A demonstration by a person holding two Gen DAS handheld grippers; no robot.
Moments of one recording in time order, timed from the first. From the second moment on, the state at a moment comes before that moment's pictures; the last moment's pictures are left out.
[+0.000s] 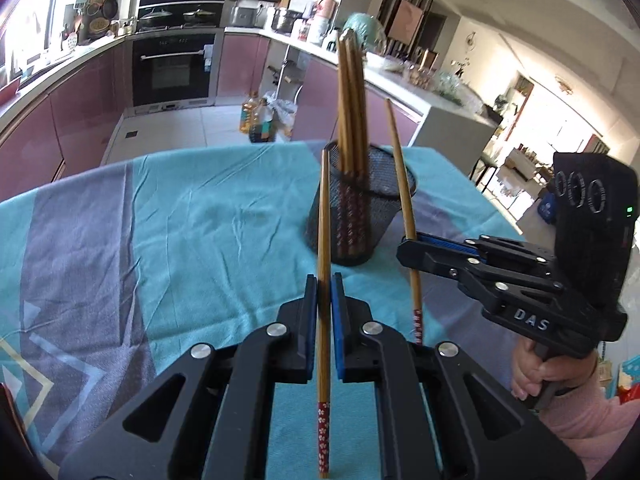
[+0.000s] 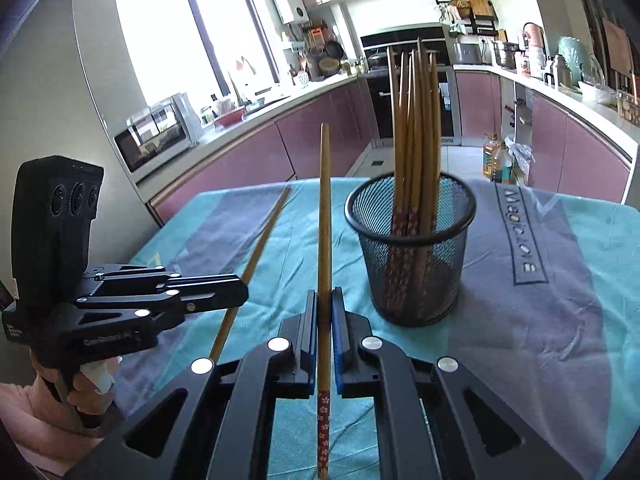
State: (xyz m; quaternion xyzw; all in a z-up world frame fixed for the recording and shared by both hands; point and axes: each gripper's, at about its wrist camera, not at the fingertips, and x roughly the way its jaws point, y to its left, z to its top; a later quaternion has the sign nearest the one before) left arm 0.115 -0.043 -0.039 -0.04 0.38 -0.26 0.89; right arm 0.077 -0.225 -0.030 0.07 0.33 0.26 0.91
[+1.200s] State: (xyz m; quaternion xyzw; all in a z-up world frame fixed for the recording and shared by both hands) left arm 0.136 -0.047 0.083 -0.09 0.24 -0.31 0.91; right arm 0.099 -0.265 0.072 0.06 0.20 0.22 0.95
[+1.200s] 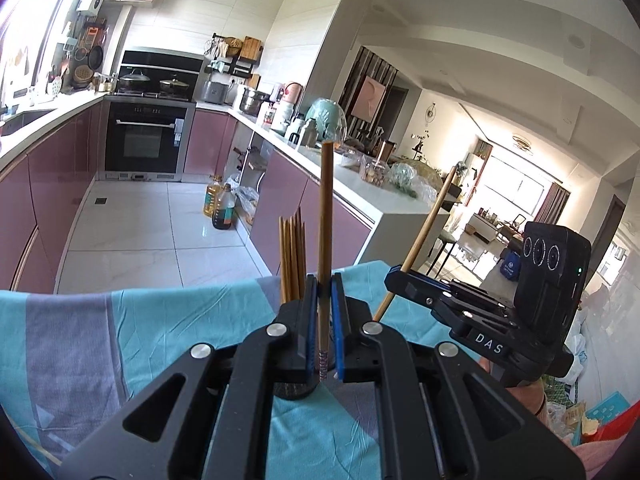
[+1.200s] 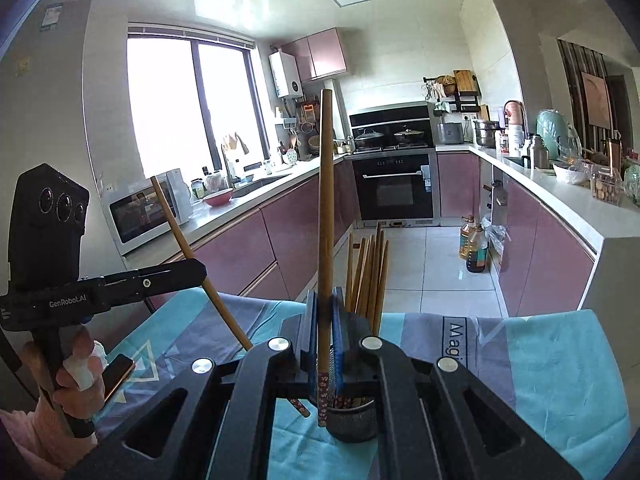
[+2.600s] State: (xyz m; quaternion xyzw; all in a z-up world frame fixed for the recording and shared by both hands) left arm 0.163 -0.102 0.060 0.01 0.29 -0.28 0.92; right arm 0.139 -0.252 0.036 0.05 0.24 0.19 0.95
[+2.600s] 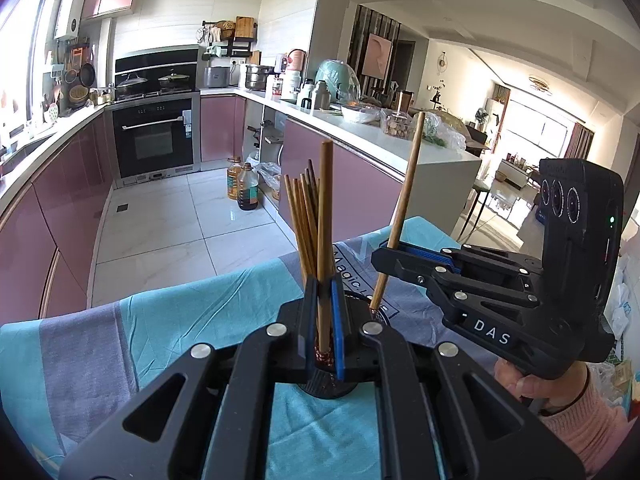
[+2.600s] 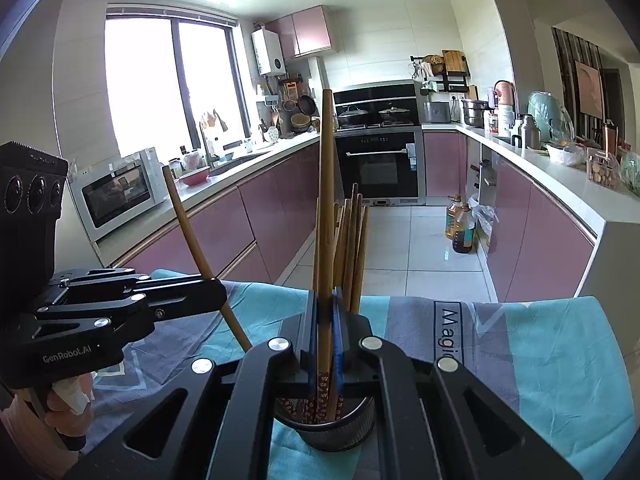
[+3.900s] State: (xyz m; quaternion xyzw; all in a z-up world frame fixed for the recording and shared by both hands) left arm 0.192 -0.124 0.043 0.01 0.33 -0.27 0.90; right arm 0.156 -0.250 0.016 0.05 0.27 0.19 0.94
